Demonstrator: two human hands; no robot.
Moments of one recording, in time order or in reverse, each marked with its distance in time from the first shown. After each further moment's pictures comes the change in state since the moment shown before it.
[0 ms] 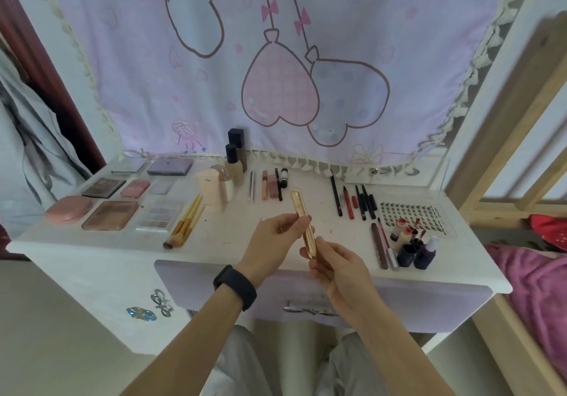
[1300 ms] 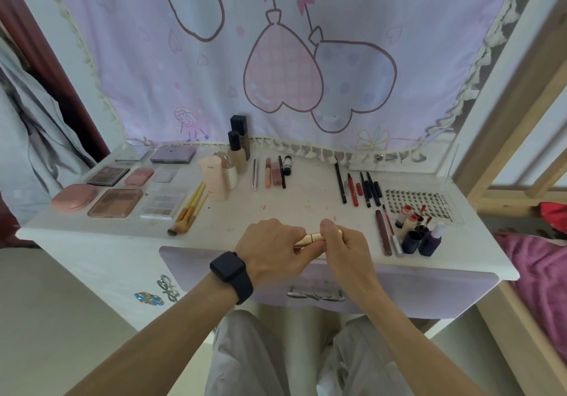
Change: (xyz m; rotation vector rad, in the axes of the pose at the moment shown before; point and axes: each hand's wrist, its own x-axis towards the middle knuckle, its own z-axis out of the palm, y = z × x) left_hand -0.019 0.002 -0.012 1.180 -0.134 0.346; right_hand -0.003 -0.005 0.006 -0.639 0.002 -0.518
